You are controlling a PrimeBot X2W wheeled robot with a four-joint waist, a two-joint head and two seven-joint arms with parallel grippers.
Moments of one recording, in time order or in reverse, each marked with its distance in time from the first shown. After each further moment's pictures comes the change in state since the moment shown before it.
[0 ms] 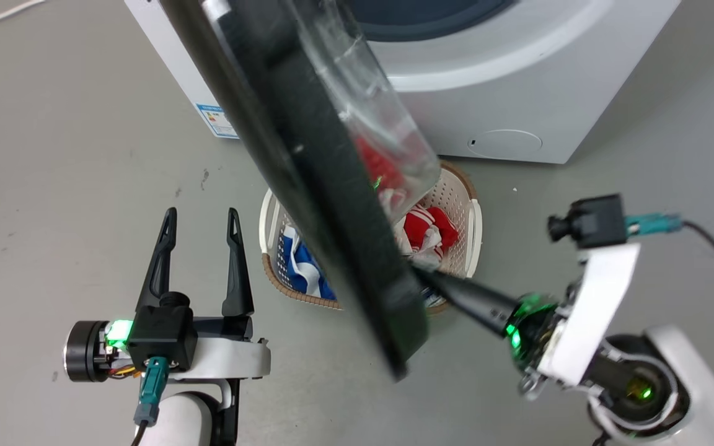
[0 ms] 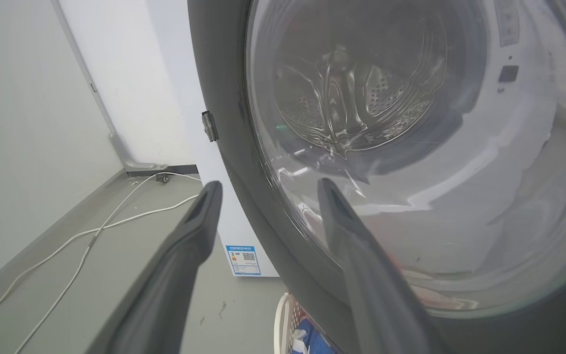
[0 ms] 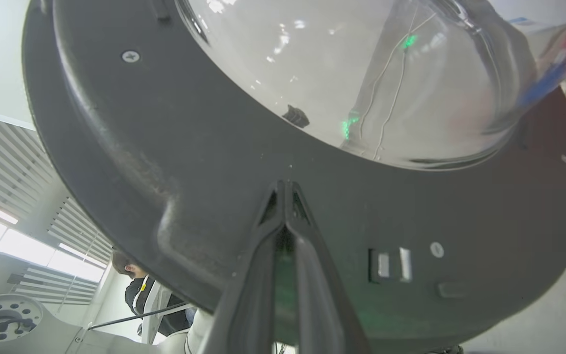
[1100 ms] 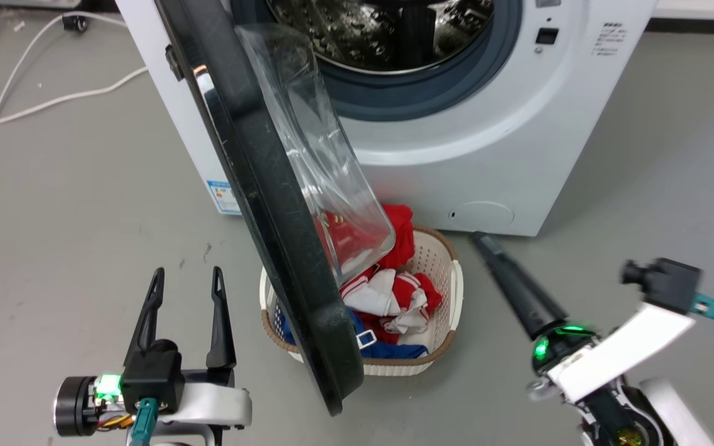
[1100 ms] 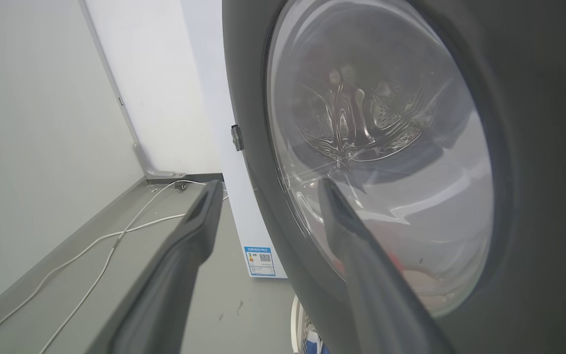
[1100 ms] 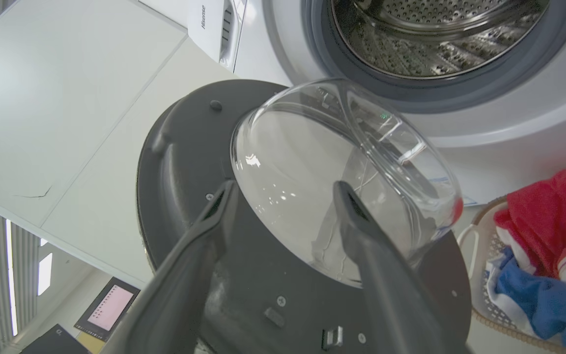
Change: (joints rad) left arm 0.121 0.021 0.031 0.028 -0.001 -0.002 0.000; right arm 0.164 0.039 -0.002 0.008 -0.156 0.000 -0.449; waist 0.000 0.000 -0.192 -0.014
